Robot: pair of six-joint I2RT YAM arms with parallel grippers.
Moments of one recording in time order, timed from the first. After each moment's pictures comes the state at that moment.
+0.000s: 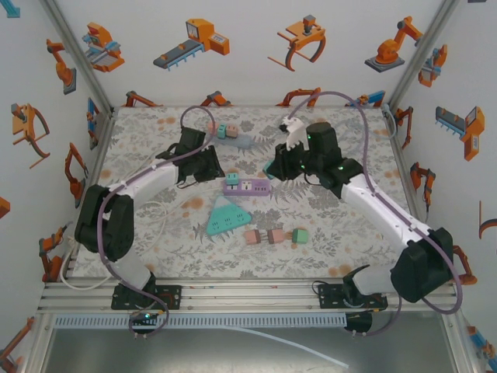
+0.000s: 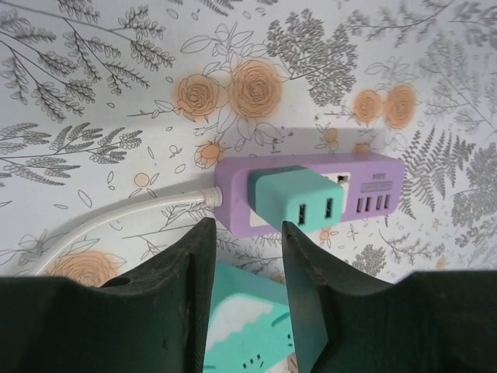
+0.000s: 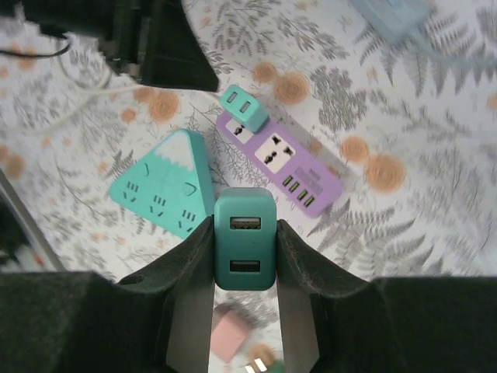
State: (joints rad) left arm -0.48 1.67 1.15 -0.32 0.08 -0.59; right arm 0.47 1.33 1.10 -0.31 -0.42 0.11
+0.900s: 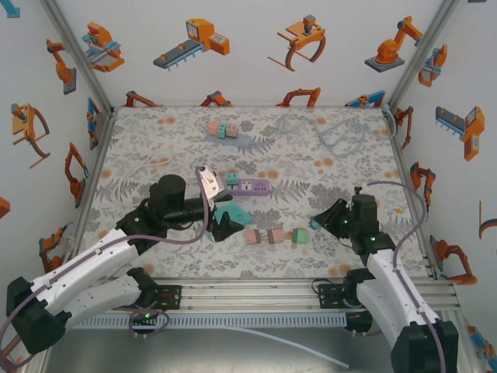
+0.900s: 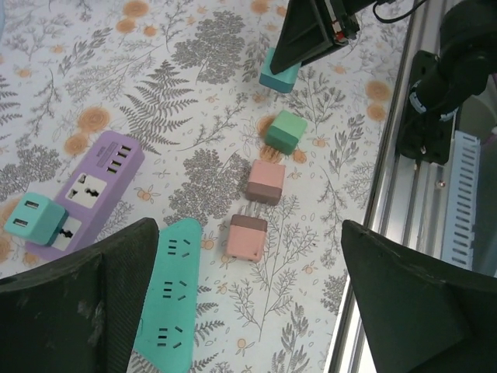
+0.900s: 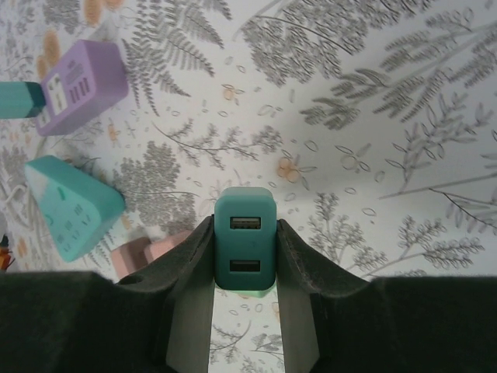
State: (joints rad) left arm -0.83 0.90 0.71 -0.13 0.42 0.11; right arm 0.12 0.70 0.31 -0.33 -0.24 0.73
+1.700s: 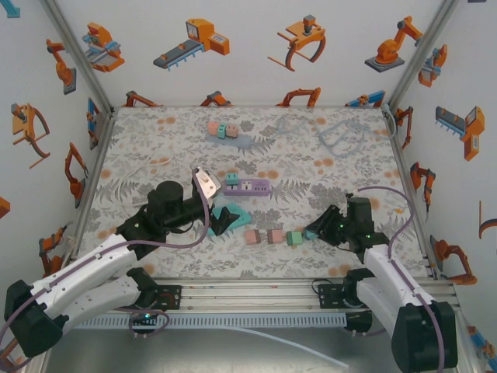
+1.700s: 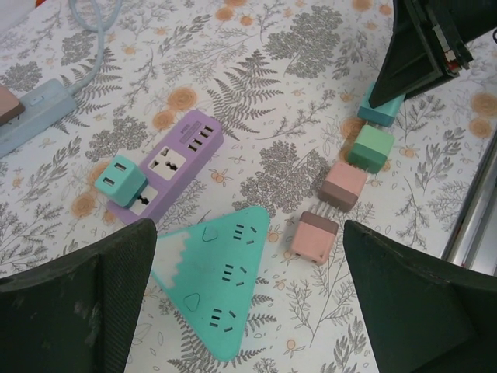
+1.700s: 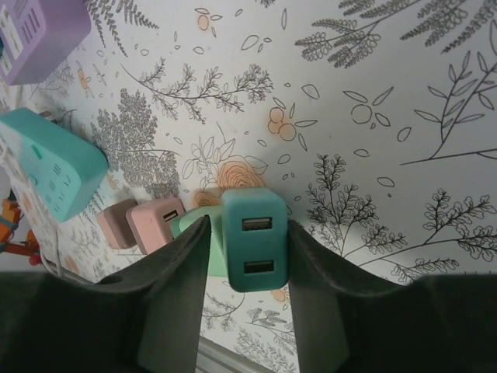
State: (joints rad) left arm -0.84 0.86 0.64 -0.05 0.17 0.11; right arm 0.12 0.84 0.27 -0.28 -0.38 0.74
